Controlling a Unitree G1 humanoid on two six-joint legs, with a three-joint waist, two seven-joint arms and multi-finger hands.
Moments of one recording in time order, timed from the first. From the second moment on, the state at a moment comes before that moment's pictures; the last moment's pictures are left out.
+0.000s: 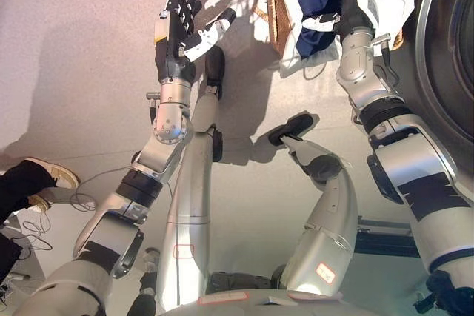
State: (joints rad) left arm -0.66 0.37 -0.38 0.24 -0.39 -0.35 0.43; right arm -1.26 -0.49 0.47 1.22 -0.06 -0.18 -0.41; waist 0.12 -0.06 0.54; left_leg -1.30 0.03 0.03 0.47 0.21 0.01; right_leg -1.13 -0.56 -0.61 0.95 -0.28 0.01
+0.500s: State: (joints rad) left arm -0.66 0.40 -0.41 0.20 -0.39 -0.36 0.44; right arm -1.26 -0.50 0.47 1.28 -0.12 -0.16 -0.45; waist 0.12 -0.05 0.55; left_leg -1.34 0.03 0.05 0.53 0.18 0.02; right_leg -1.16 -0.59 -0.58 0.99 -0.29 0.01
